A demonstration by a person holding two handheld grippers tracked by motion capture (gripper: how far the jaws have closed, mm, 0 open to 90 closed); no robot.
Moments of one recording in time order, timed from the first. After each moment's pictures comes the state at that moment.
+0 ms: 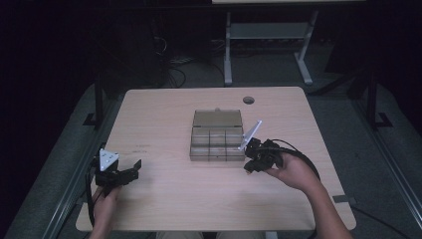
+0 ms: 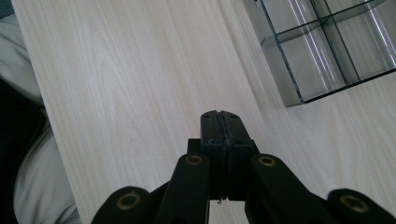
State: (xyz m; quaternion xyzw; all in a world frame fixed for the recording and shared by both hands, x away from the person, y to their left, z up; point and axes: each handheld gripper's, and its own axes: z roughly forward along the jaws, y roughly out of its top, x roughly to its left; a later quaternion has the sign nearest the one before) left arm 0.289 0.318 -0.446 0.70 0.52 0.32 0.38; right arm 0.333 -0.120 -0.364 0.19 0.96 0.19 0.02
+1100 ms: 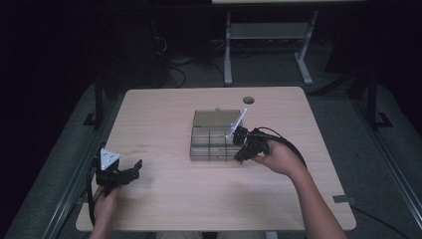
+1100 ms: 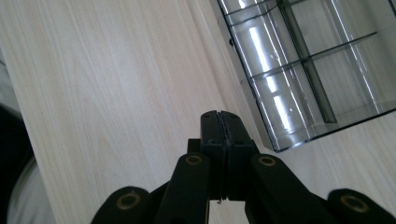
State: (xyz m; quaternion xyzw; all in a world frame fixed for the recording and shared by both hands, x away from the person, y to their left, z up) left arm 0.291 0.318 -0.447 0.70 0.52 0.32 0.38; right arm 0.366 -0.091 -0.358 0.20 0.96 0.18 0.01
